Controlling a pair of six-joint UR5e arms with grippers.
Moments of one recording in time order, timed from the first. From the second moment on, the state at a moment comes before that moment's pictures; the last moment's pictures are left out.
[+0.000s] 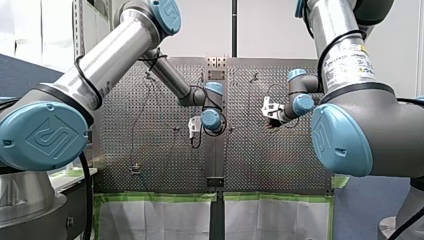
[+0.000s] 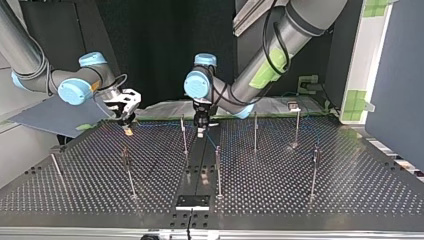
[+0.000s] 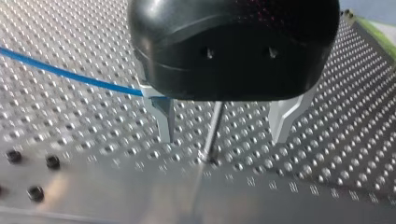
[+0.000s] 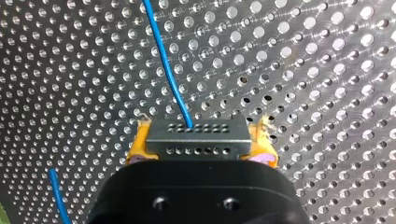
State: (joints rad) left arm -0.56 -2.26 -1.40 -2.78 -1.99 -1.67; right arm 1.80 -1.04 1.54 -0.22 1.23 1.73
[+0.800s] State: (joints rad) left arm -0.76 -2.23 -1.40 -2.91 -2.12 -1.65; right arm 1.77 -1.08 1.54 -0.19 1.22 1.72
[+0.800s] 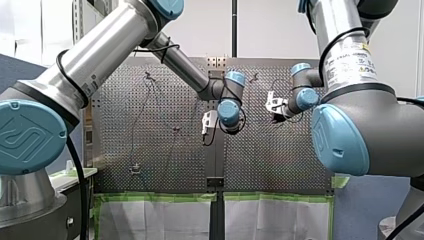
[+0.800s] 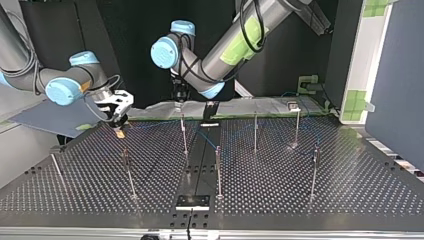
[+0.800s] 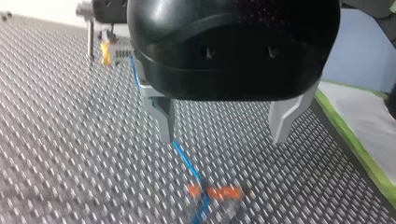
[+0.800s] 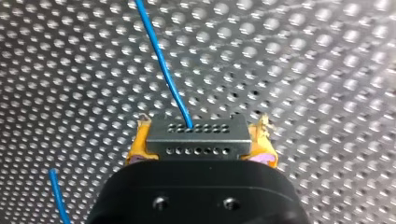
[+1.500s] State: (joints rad) left arm -0.79 -2.33 -1.22 -2.98 -2.17 -1.76; right arm 1.73 -1.10 1.55 -0.18 1.22 1.72
